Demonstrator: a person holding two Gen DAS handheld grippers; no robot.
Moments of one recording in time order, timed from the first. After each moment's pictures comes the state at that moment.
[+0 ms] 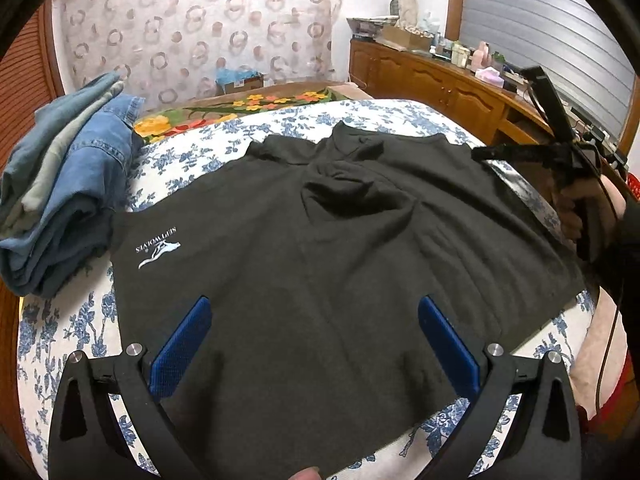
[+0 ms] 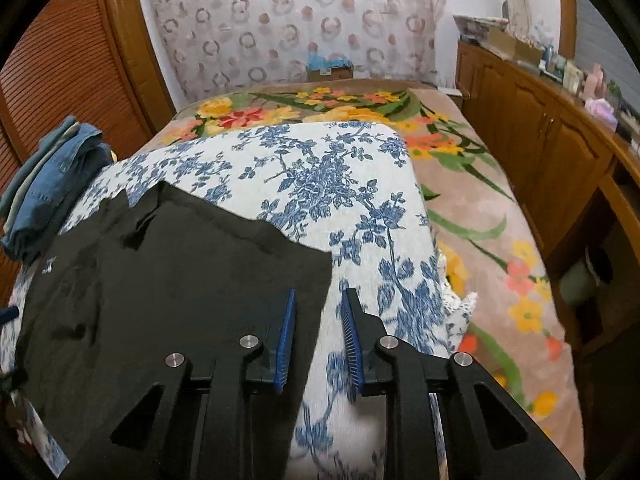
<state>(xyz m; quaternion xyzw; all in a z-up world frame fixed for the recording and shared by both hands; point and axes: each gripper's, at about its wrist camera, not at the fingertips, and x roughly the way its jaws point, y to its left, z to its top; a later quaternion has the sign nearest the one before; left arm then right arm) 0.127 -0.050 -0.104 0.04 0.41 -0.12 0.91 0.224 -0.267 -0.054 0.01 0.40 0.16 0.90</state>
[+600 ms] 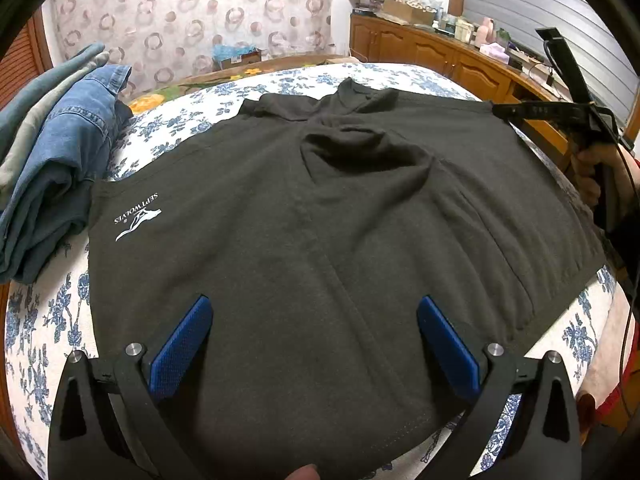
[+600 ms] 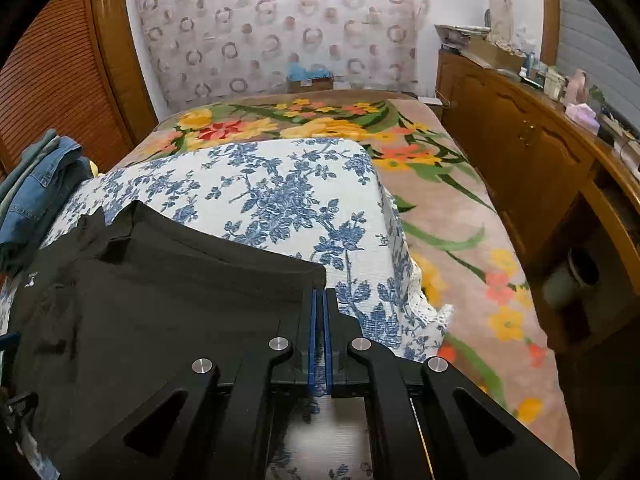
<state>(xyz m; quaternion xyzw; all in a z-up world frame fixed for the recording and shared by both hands) 0.137 -0.053 -0.132 0.05 0.44 -0.12 0.89 0.212 -0.298 -0.042 0.00 0.38 0.12 0.92</state>
